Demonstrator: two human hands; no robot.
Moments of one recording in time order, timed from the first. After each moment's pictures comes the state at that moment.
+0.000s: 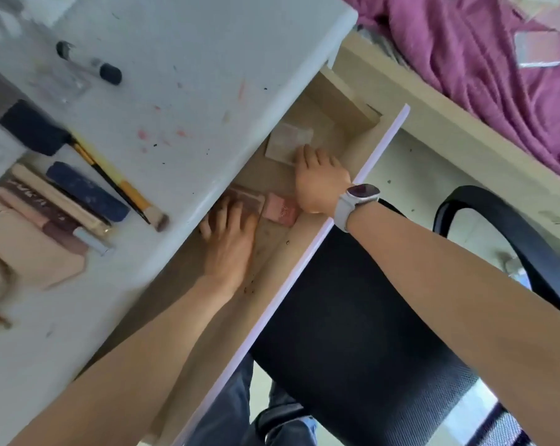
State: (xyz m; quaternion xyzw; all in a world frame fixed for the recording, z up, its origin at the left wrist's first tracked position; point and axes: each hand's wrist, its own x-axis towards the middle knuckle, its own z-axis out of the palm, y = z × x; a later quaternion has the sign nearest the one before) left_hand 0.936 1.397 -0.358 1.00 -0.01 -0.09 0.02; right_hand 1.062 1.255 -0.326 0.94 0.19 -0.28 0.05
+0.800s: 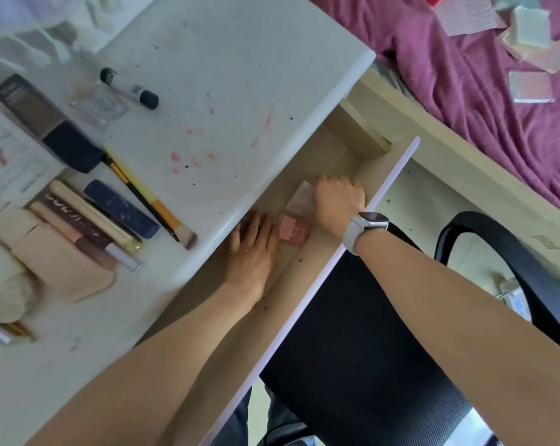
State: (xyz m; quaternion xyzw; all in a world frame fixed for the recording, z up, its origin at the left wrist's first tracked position) left_hand 0.947 1.400 -0.357 0.97 -0.10 -0.22 0.00; right_hand 1.066 1.267 -0.328 0.97 0.10 -0.20 0.05
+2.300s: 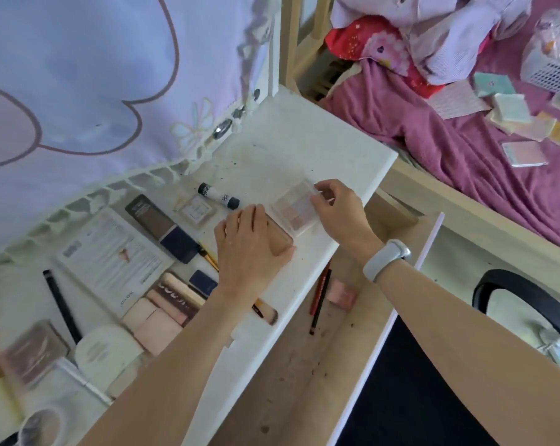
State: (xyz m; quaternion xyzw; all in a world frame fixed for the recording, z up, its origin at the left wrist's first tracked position) left_hand 1.038 1.504 -0.250 0.99 0.04 0.01 0.11; right_hand 1.117 1.356 -0.243 0.88 -0.04 -0.11 -0.46
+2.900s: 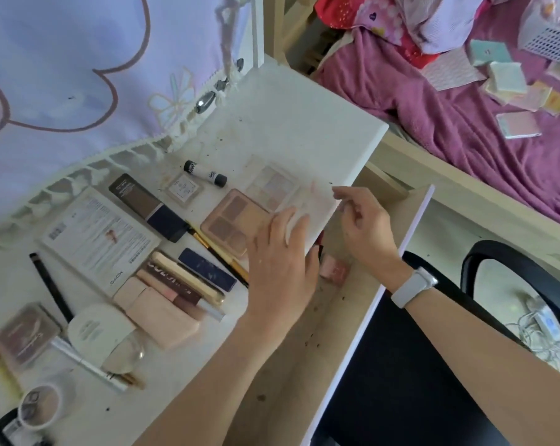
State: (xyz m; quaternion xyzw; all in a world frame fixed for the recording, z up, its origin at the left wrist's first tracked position) left_hand 0.985 1.448 -0.222 0.97 -0.02 0.07 0.24; right_hand 1.053 1.307 -0.251 0.88 0.04 0.02 -0.47
